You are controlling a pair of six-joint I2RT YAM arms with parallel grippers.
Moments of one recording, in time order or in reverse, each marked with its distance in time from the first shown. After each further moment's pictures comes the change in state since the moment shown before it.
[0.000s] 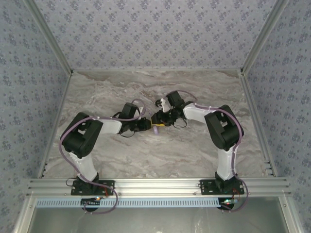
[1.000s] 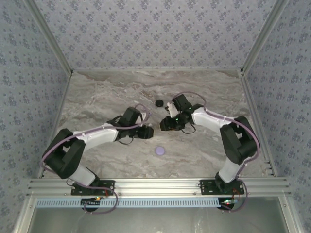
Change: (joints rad) left arm -0.233 -0.325 -0.041 -0.394 -0.199 0.154; right arm -0.015 -0.306 -0.195 -0.221 0.246 -0.143
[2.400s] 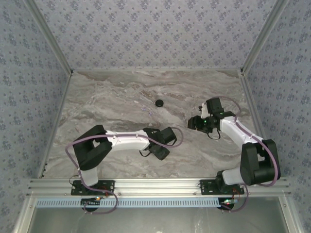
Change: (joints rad) left arm -0.368 0.322 0.323 -0.345 -0.390 0.184; right arm -0.346 -0.266 -0.204 -0.055 0.054 0.000
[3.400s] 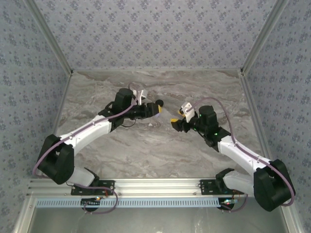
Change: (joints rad) left arm 0.533 -0.385 -0.130 0.587 0.705 -0.535; right arm 0.291 -0.269 -0.243 0.741 0.000 -0.531
